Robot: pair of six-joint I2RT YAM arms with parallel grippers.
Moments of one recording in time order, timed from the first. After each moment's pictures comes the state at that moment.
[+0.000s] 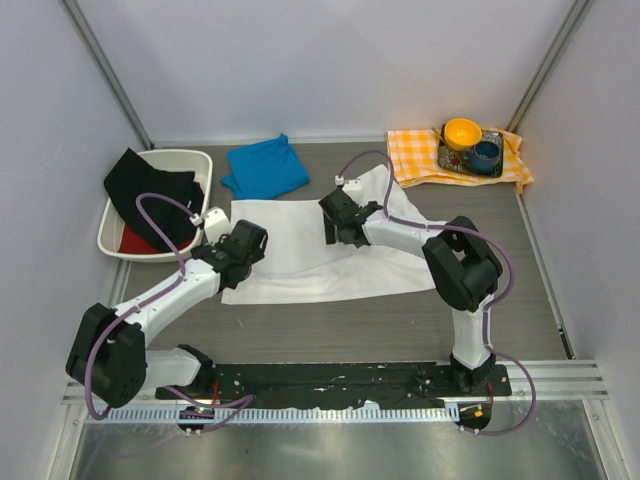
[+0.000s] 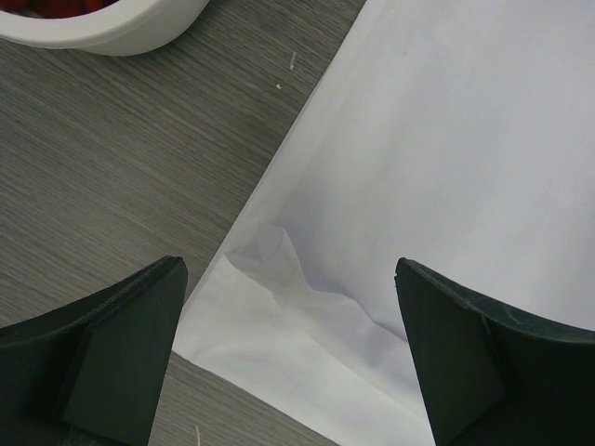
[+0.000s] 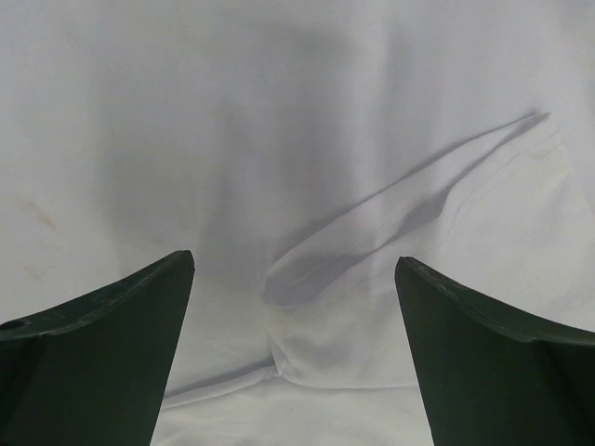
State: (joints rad) left arm -0.52 1.26 0.76 -0.53 -0.70 -0.92; right arm 0.70 1.98 1.35 -0.40 0.49 0.50
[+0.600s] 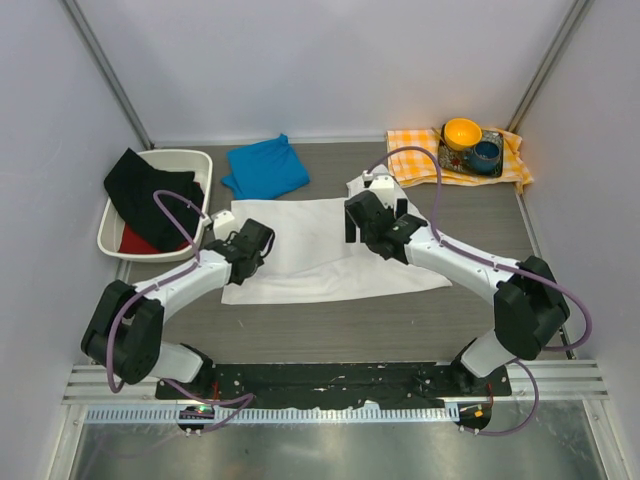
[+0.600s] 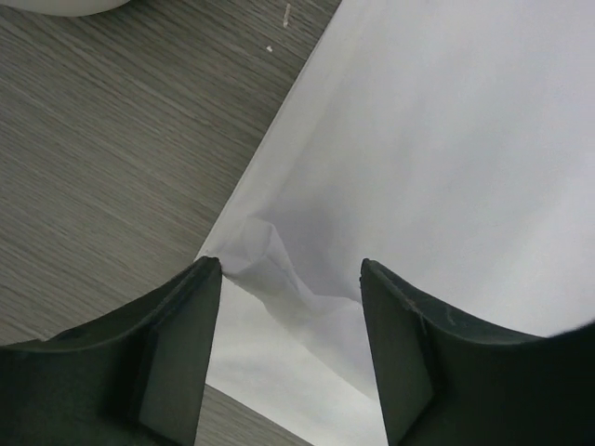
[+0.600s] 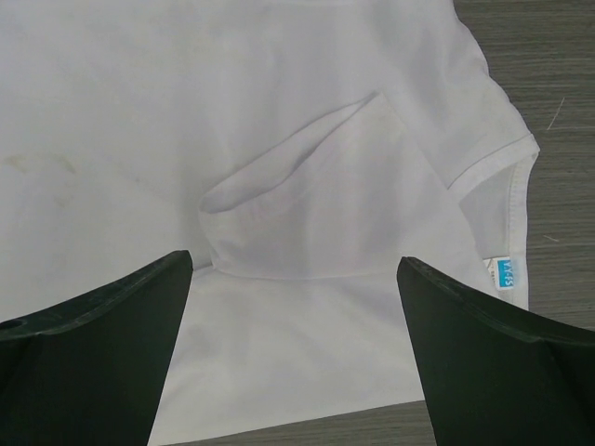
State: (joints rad) left arm -0.51 1.39 0.78 -0.52 -0.65 -0.93; right arm 0.72 1.54 1.14 -0.43 0.60 0.50
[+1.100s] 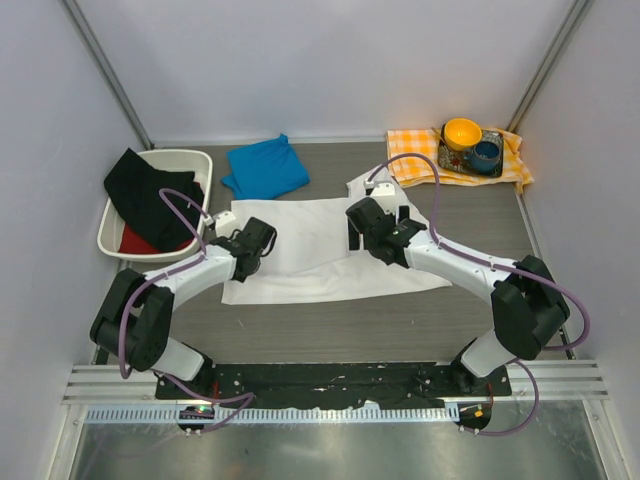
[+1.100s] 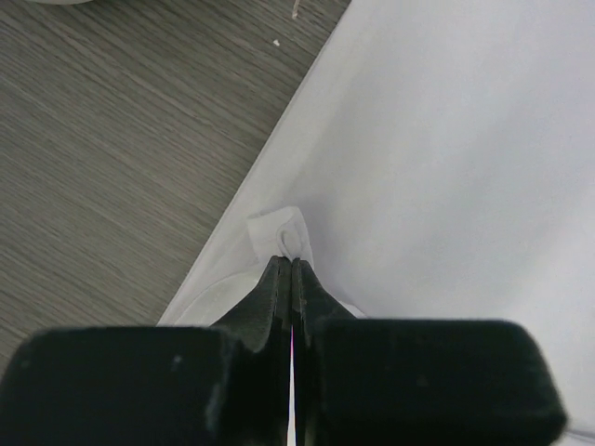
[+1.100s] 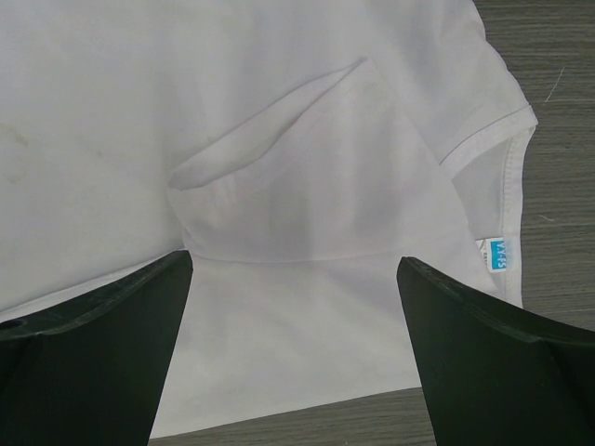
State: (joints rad) left arm -0.50 1.47 0.80 -0.51 -0.65 -0.94; right arm 0.72 1.54 1.07 -0.44 0.60 0.50
